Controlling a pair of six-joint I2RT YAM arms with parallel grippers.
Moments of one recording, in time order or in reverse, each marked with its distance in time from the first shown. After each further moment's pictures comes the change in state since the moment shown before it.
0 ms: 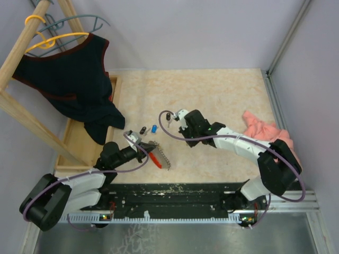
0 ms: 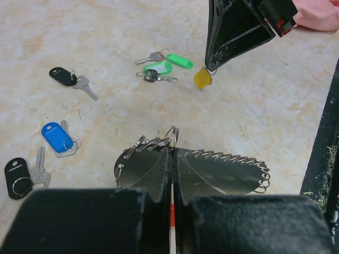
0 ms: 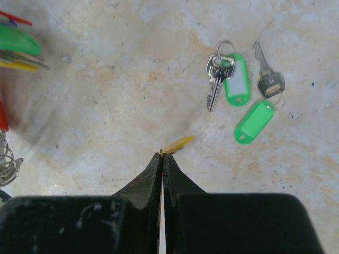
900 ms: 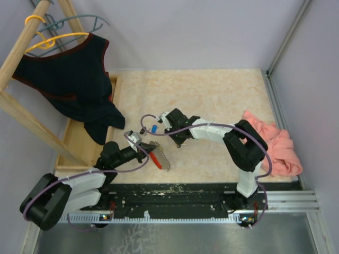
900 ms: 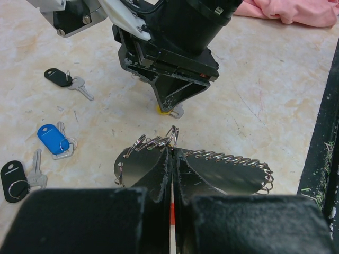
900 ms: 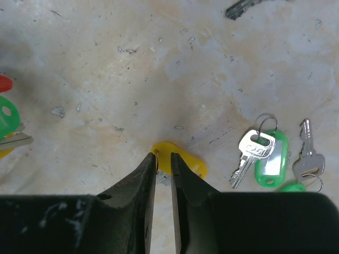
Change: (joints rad) left arm 0.000 0.007 0.008 -0.006 0.029 0.013; right arm 0.065 0.389 0.261 -0.062 0.023 -0.079
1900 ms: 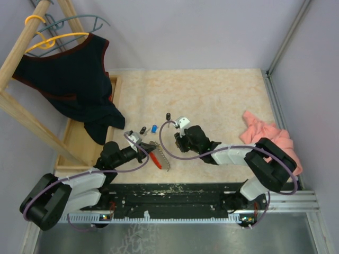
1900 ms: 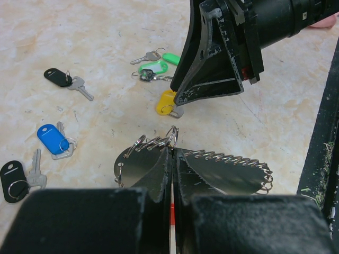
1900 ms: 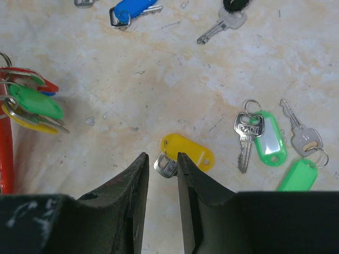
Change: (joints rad) left arm 0.000 0.000 0.000 0.001 0.000 -0.002; right arm 0.018 -0.335 -0.592 0.766 0.036 0.168
